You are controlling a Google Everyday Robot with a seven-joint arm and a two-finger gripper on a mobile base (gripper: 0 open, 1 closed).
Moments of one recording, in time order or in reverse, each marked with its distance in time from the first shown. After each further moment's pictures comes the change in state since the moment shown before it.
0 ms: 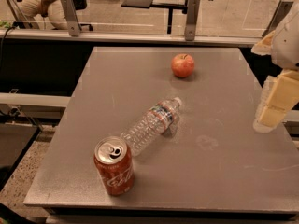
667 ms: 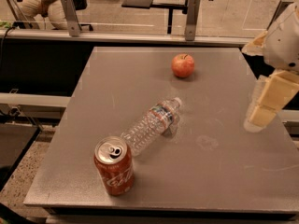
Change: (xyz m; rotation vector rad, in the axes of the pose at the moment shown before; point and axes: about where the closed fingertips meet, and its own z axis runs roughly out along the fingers) arm -0.018 0.004 0.004 -0.021 -0.073 -0.020
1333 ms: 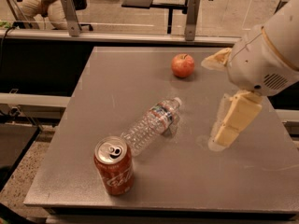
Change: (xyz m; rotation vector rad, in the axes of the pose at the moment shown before) arm -0.064 0.044 0.026 -0.079 -0.225 -0.116
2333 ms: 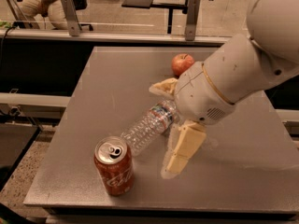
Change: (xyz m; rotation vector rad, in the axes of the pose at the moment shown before) arm -0.065 0.044 0.075 -0.143 -0.202 -0.140
